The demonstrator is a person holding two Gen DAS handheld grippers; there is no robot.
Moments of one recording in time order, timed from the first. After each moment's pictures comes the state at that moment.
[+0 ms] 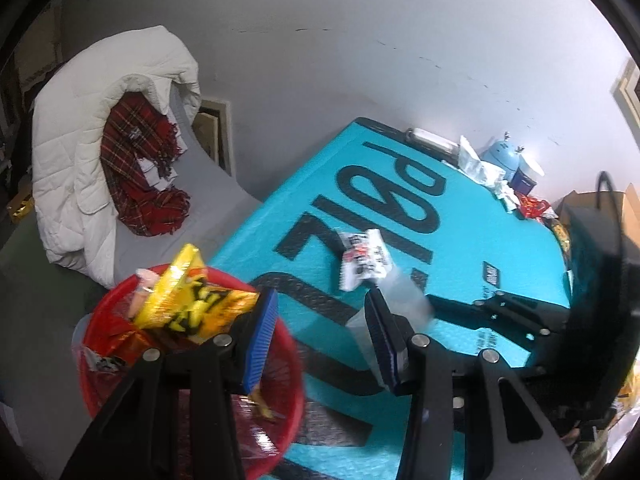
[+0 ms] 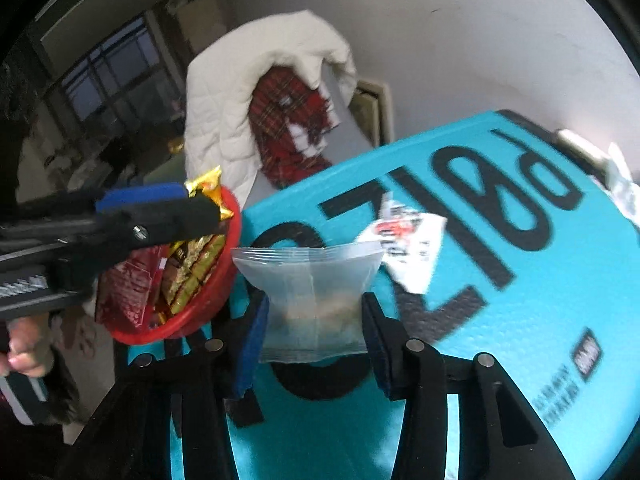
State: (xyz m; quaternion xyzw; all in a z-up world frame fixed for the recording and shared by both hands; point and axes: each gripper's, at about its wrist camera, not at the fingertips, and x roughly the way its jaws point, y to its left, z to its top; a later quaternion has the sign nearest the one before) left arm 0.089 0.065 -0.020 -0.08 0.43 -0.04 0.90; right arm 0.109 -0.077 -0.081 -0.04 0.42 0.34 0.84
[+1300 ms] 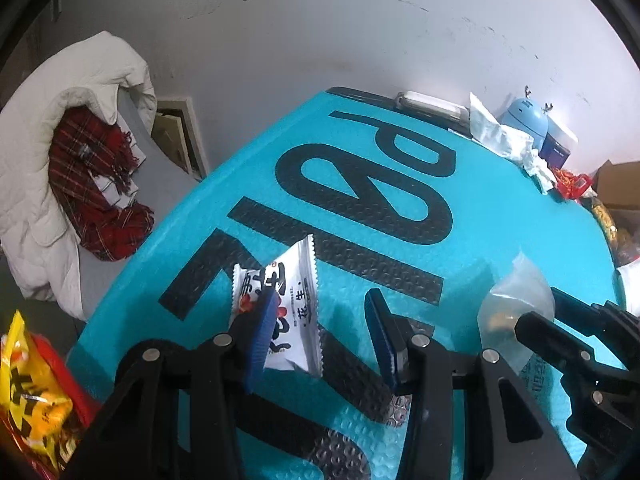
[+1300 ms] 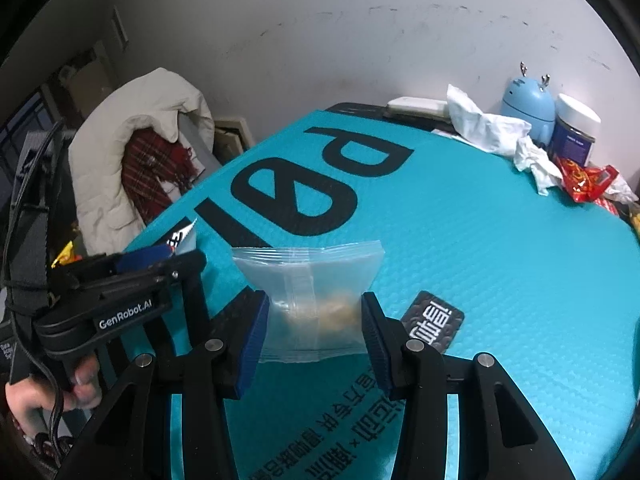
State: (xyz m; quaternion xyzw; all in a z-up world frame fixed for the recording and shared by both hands) left arm 0.194 -0.010 -0.096 -0.02 0.44 -0.04 0.90; right arm 0.151 -0.186 -0.111 0.05 0.42 0.15 0.89
